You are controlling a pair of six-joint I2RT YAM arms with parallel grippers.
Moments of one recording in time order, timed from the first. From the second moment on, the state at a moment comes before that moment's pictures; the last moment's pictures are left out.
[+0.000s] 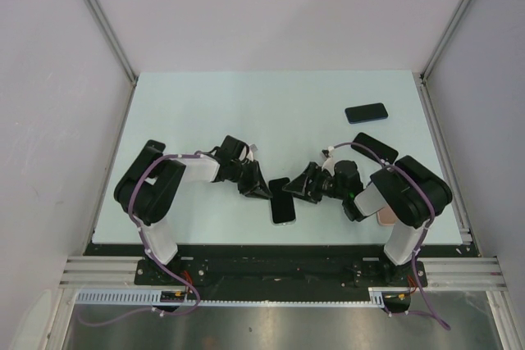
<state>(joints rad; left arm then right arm) -0.52 1.79 0.84 -0.09 0.62 -0.79 0.52 1.75 0.37 0.99 -0.56 1.05</state>
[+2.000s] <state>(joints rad) -0.53 1.79 0.81 -0.03 0.65 -0.81 0.49 1.80 0.34 1.15 -0.72 1.12</state>
